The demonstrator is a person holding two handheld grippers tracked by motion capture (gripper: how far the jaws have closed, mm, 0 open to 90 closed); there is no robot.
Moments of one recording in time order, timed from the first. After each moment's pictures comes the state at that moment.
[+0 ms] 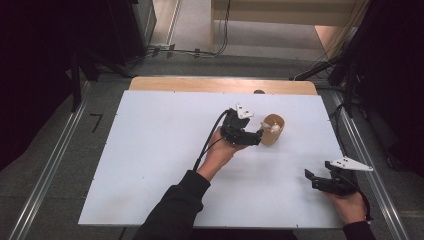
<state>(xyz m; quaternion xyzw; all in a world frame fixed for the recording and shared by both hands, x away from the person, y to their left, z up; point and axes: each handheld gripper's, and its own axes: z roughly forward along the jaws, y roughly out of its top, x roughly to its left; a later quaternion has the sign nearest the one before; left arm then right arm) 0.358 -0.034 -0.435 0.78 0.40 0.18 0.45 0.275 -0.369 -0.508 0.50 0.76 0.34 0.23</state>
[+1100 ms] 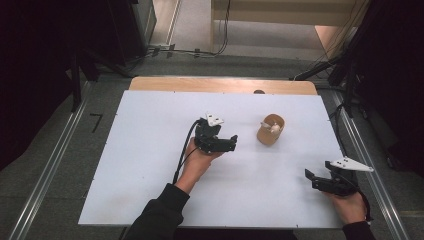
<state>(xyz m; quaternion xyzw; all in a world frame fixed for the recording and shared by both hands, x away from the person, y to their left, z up) 0.336 0.029 -0.459 0.75 0.48 0.18 0.42 0.274 -0.369 -0.508 0.50 0.76 0.34 0.24</state>
